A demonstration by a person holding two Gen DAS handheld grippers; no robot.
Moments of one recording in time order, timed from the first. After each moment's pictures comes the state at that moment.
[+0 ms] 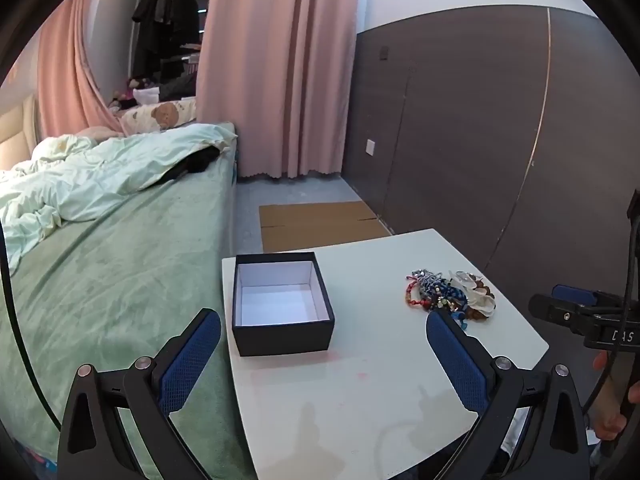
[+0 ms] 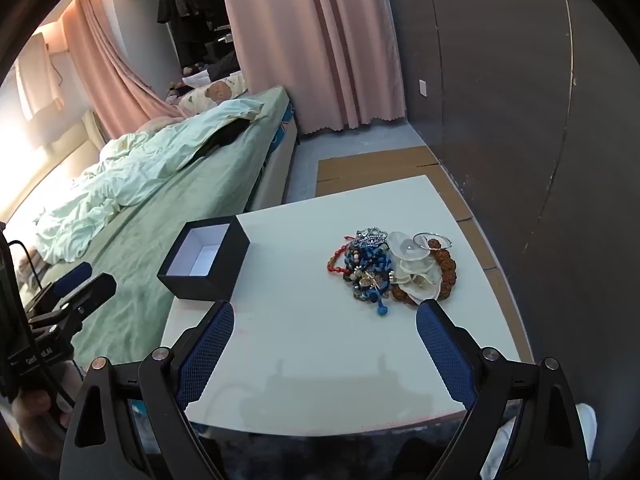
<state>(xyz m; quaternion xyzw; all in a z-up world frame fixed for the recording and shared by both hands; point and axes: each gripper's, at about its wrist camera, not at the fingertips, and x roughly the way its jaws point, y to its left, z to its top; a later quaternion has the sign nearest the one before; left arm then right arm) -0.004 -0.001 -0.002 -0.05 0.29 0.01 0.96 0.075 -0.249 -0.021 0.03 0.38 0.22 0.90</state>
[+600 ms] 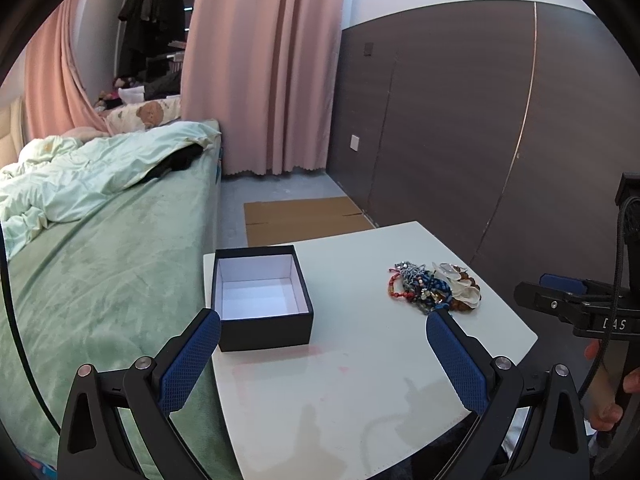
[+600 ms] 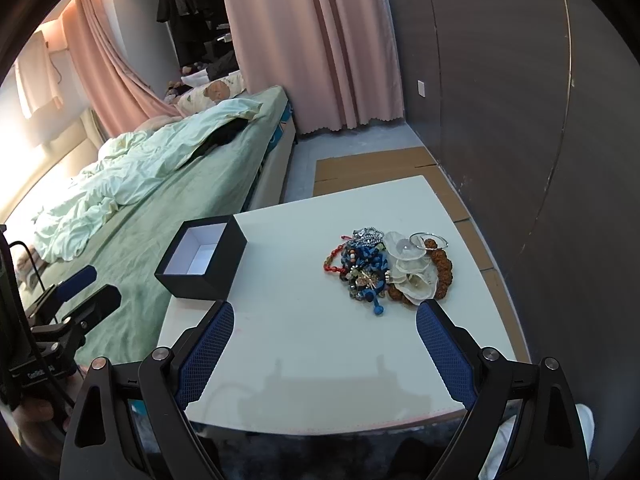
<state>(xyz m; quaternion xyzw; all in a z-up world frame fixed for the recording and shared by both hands) -0.005 -0.013 -0.007 -0.05 0.29 -0.02 0.95 0.074 -0.251 -0.020 0.02 0.38 0.22 0.90</state>
